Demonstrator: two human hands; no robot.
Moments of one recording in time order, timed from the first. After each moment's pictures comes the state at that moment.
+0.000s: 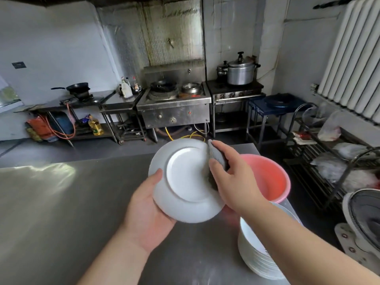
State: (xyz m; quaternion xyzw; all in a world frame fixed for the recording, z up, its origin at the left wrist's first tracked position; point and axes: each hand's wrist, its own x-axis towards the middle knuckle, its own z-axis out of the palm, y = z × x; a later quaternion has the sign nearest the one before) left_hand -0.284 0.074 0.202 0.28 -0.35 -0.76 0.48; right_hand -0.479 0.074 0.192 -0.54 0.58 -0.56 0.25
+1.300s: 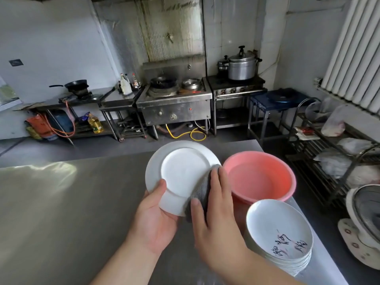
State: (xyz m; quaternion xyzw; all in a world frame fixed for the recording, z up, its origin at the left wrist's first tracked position) left_hand -0.281 0.056 0.176 0.30 -0.28 -0.74 0.53; right_hand -0.410 0.110 0.139 -0.59 0.59 -0.52 0.19
